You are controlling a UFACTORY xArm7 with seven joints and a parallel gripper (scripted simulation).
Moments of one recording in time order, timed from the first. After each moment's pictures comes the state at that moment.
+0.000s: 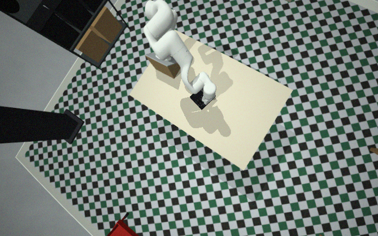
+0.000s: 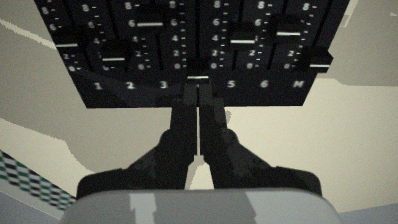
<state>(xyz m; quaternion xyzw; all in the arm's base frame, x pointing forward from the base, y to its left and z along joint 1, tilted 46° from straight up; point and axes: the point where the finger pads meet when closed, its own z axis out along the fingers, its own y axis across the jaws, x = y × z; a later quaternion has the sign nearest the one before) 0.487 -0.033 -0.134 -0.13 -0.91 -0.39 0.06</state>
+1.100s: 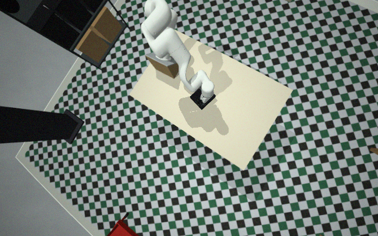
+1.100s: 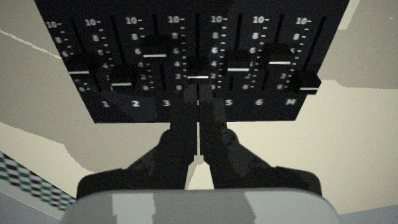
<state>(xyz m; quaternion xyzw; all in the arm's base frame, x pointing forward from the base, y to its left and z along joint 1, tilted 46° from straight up) 0.471 -0.030 -0.131 -0.13 -0.91 -0.39 0.06</state>
